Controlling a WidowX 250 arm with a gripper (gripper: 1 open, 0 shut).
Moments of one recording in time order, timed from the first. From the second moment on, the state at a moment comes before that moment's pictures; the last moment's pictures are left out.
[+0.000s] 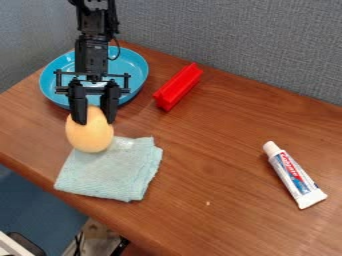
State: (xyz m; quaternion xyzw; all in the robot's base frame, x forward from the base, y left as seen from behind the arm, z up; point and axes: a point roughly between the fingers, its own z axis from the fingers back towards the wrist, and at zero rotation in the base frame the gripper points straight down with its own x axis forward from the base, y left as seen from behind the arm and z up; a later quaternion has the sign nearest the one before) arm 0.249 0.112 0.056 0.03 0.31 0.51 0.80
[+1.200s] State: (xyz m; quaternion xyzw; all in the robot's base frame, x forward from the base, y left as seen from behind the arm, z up) arm 0.250 0.111 0.057 0.03 0.31 0.50 0.81
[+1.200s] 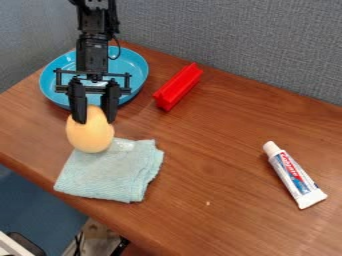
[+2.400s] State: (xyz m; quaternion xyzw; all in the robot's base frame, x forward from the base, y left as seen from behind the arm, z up) arm 0.250 0.111 0.057 0.02 0.32 0.49 0.81
